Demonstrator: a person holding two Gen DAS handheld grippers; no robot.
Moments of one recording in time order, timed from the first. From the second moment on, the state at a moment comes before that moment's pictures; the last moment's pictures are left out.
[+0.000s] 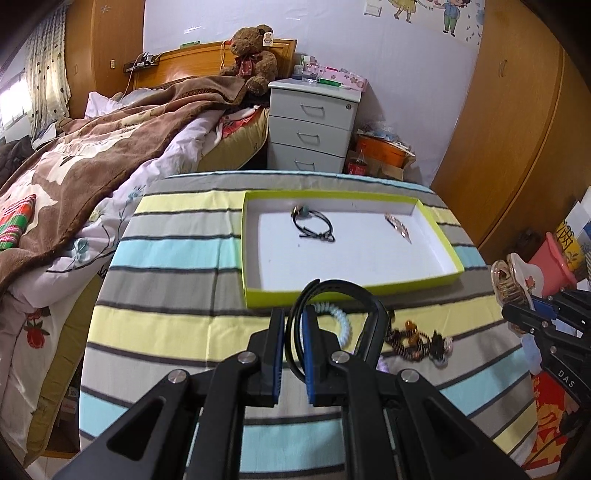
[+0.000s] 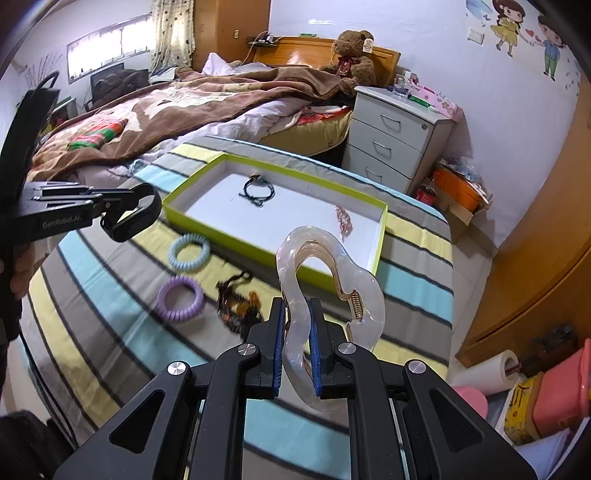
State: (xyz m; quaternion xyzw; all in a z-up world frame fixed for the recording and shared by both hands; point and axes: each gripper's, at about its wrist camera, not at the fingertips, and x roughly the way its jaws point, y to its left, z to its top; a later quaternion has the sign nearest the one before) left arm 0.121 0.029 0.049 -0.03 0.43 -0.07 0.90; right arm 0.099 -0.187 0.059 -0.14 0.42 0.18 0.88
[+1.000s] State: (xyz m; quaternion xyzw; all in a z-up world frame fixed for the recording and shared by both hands) left arm 0.244 0.015 0.003 -0.04 0.48 -0.07 0.88; right arm 0.237 -0.159 -0.004 -0.12 0.52 0.17 0.83
